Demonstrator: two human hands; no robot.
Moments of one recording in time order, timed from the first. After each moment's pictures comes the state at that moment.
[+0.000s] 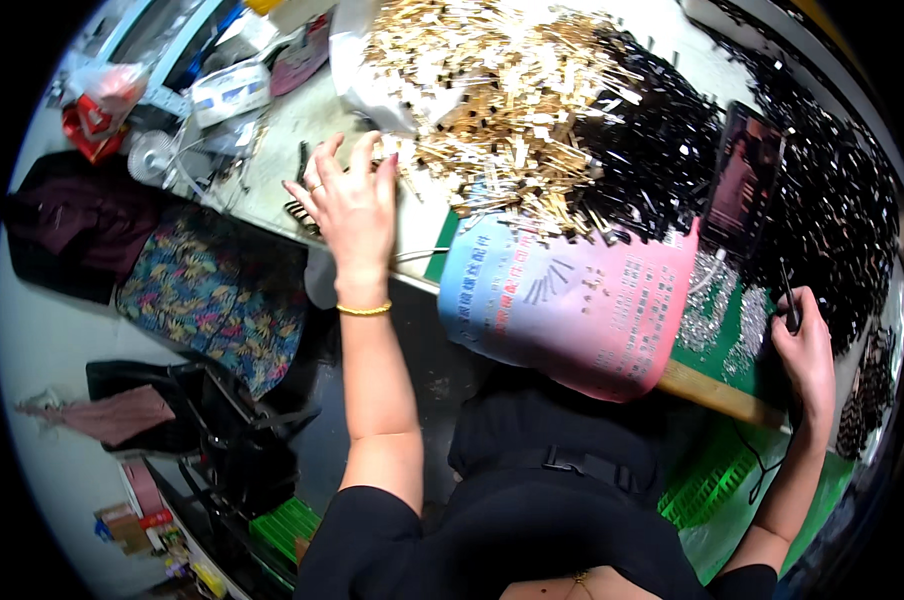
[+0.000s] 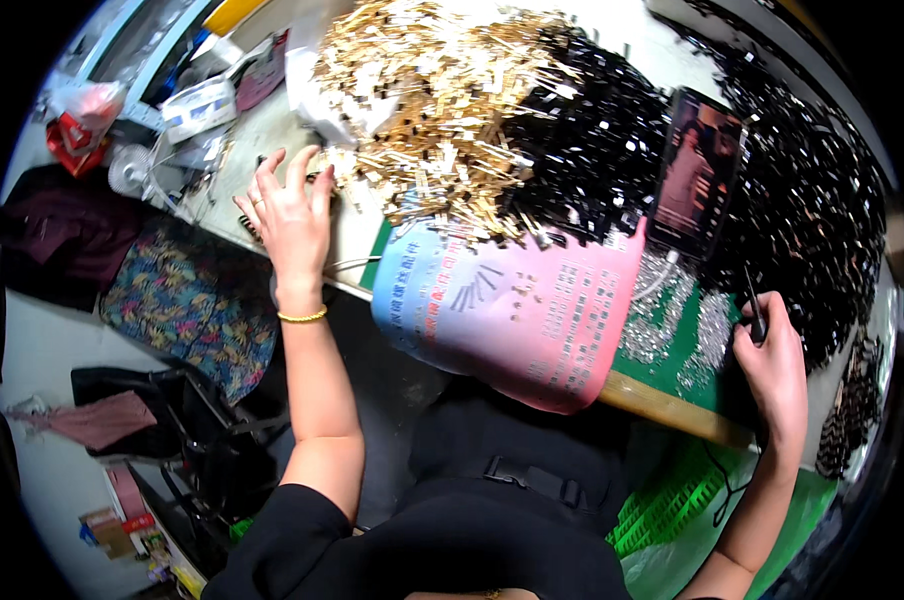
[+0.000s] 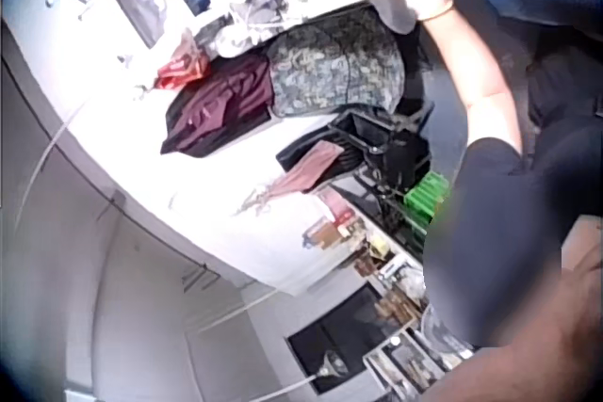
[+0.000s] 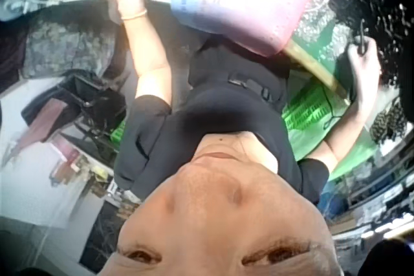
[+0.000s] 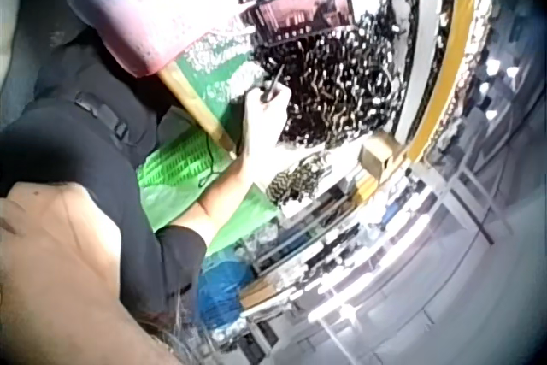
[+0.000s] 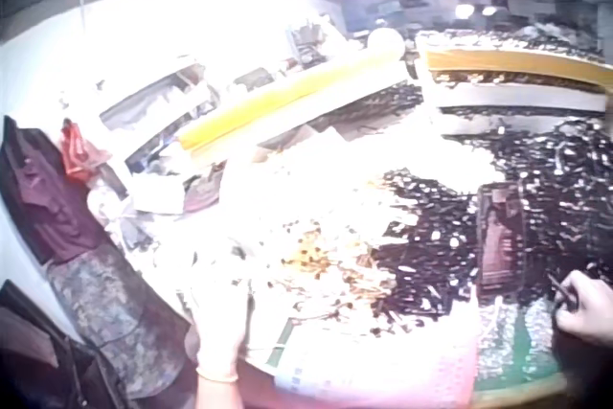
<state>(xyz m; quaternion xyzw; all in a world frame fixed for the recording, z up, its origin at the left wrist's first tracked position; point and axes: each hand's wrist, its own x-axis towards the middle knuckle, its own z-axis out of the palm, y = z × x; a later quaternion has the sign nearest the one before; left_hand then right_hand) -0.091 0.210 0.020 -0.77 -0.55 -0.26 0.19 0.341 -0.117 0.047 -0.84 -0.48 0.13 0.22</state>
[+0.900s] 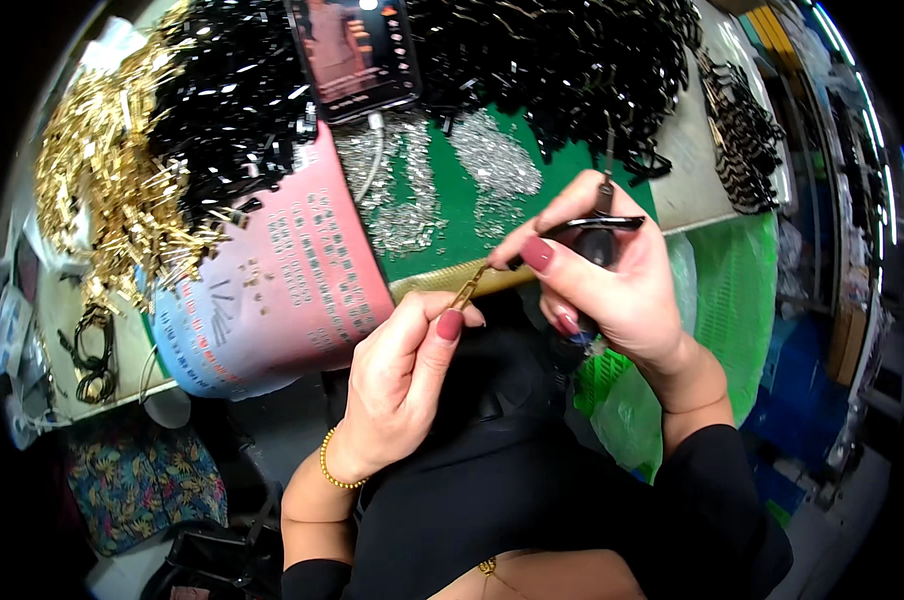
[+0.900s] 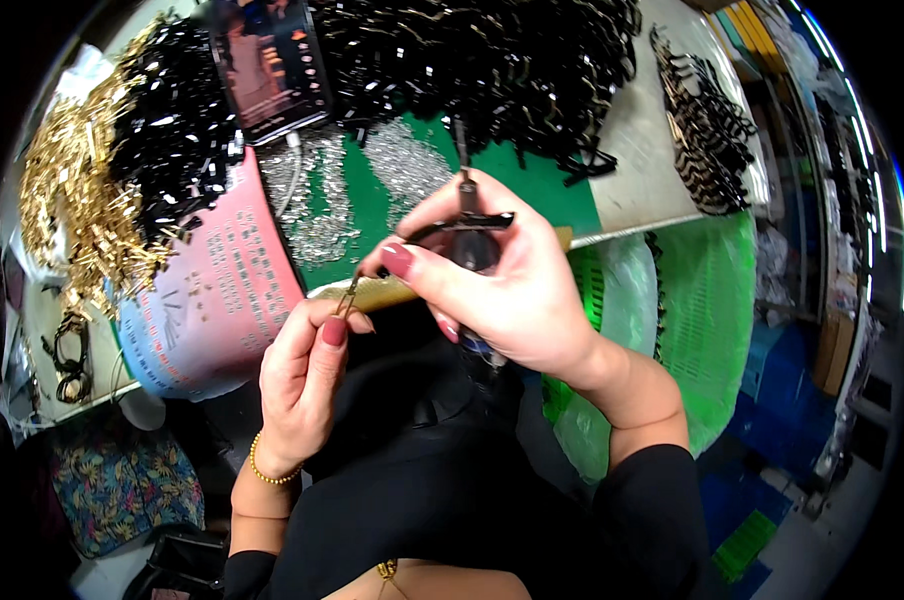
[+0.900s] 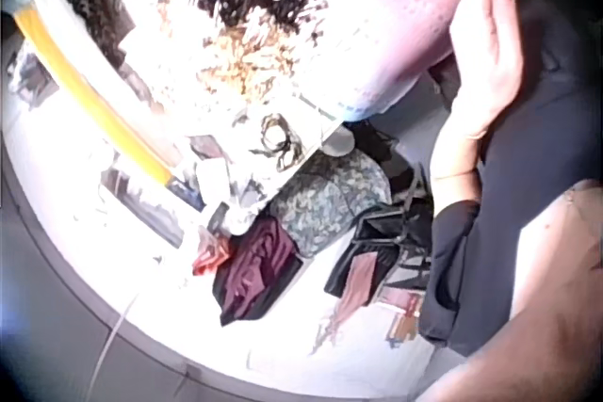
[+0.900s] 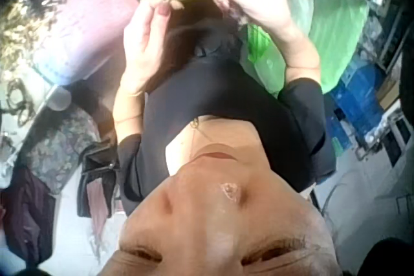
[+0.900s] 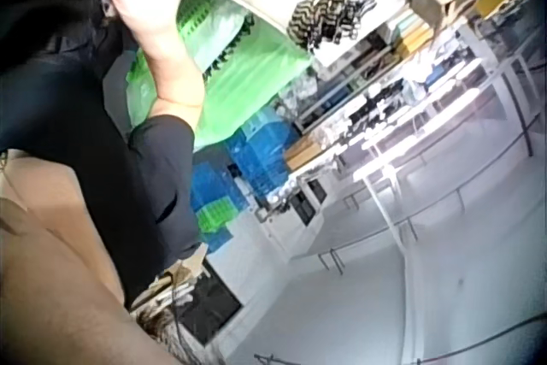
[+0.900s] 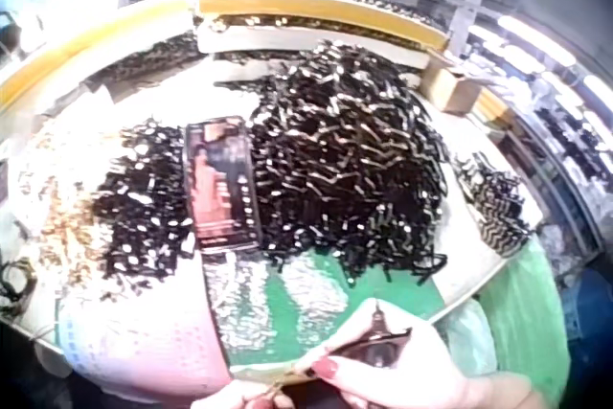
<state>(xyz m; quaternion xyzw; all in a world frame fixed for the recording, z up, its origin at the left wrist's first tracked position) 0.066 -0.029 0.039 -0.68 -0.17 -0.11 -0.70 0.240 -0.156 0.086 -0.61 -0.21 0.42 0.63</state>
